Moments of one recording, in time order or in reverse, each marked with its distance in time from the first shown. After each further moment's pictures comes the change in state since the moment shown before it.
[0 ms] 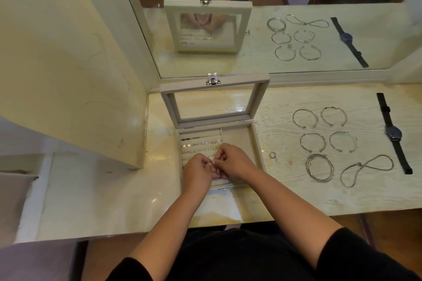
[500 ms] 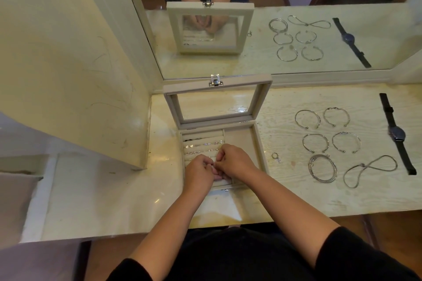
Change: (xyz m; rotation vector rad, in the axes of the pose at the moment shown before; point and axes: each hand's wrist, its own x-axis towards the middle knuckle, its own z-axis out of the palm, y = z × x) left_hand 0.001 0.000 -0.004 -0.032 -0.040 -0.024; right_hand -0.001 -0.012 0.001 -0.169 0.054 0.027
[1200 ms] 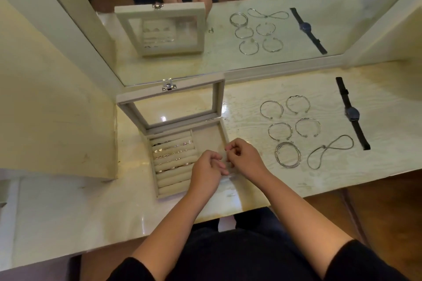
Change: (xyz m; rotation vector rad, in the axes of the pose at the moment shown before) left_hand -0.026 0.034 0.063 -0.033 -0.146 0.141; right_hand -0.039 0.069 -0.043 0.435 0.290 0.049
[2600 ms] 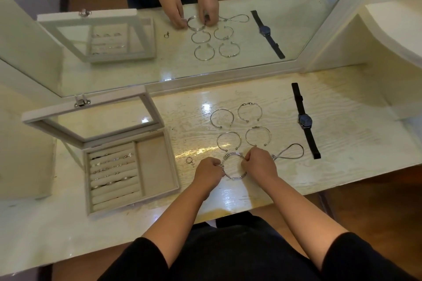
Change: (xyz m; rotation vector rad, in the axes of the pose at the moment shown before) left_hand 0.031 0.036 0.146 0.140 -0.149 -0.336; right_hand 0.020 0.080 -0.150 -0.541 0.069 0.275
